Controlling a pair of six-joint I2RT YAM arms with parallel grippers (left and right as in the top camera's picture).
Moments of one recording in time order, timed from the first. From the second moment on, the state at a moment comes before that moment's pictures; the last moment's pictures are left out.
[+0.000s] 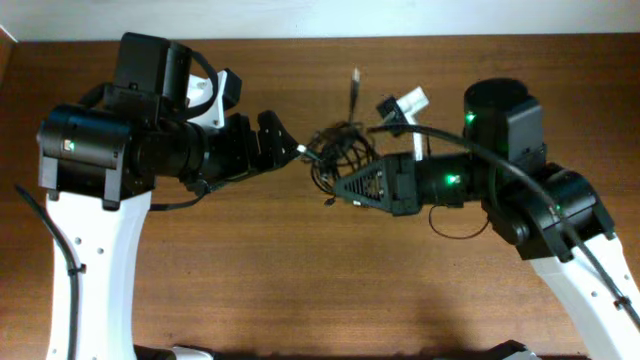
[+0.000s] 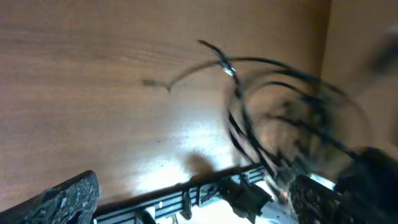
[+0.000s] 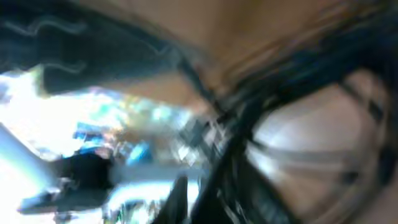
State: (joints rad) left arm -0.20 1.54 2.11 -1.66 0.49 -0.45; right arm 0.43 1.28 1.47 -0.87 -0.90 0.61
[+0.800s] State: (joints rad) left arm -0.20 1.54 2.11 -1.64 0.37 -0.48; right arm 0.61 1.49 1.46 -1.14 -0.43 0.47
